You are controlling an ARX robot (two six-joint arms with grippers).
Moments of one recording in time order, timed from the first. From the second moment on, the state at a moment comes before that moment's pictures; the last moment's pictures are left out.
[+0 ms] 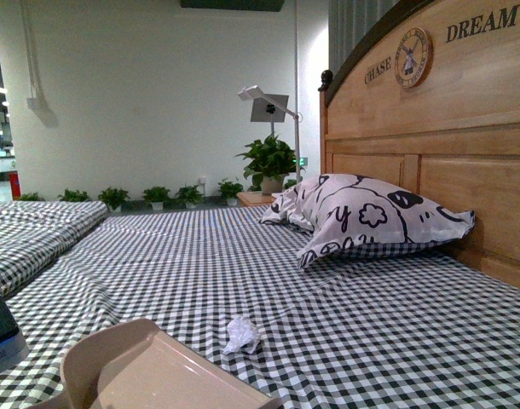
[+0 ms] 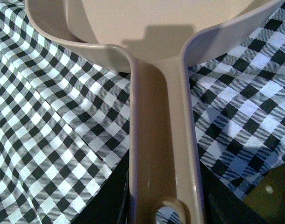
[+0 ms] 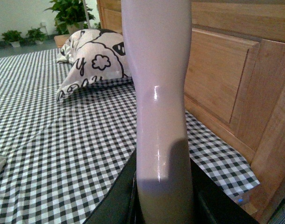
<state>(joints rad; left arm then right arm) 0.03 1.48 0.78 -0.10 0.33 0.78 0.29 0.63 0.47 0.18 0.41 0.07</state>
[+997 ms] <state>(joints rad) 0.03 1.48 0.78 -0.10 0.33 0.78 0.45 2.05 1.35 0.25 0.18 -0.09</state>
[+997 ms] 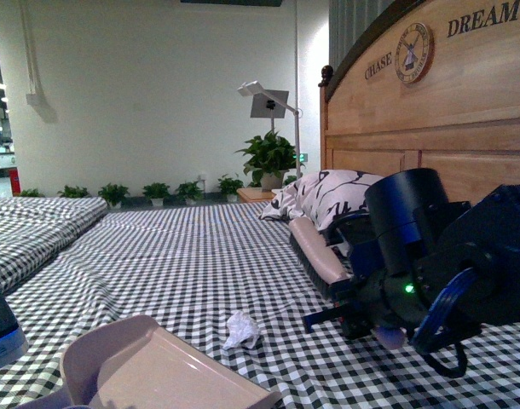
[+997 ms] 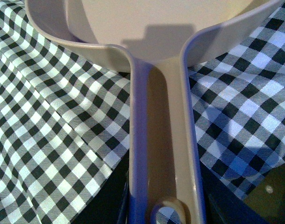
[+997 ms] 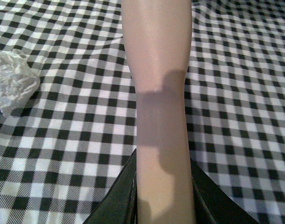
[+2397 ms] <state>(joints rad) 0.04 1.48 0.73 0.10 0.46 0.65 0.24 1.72 1.16 0.12 -0.32 -0.17</state>
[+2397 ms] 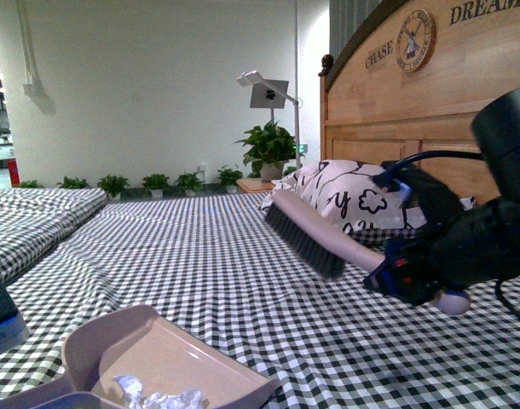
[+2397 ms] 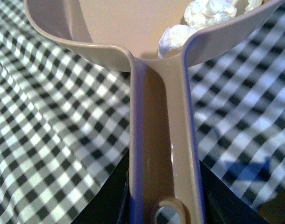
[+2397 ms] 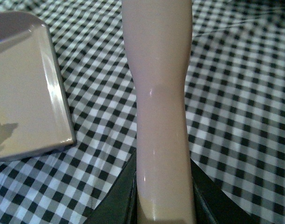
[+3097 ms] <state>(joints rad) 0.08 1.05 0.56 0.38 0.19 0.28 -0.22 0.73 0.70 0.21 -0.64 0.28</state>
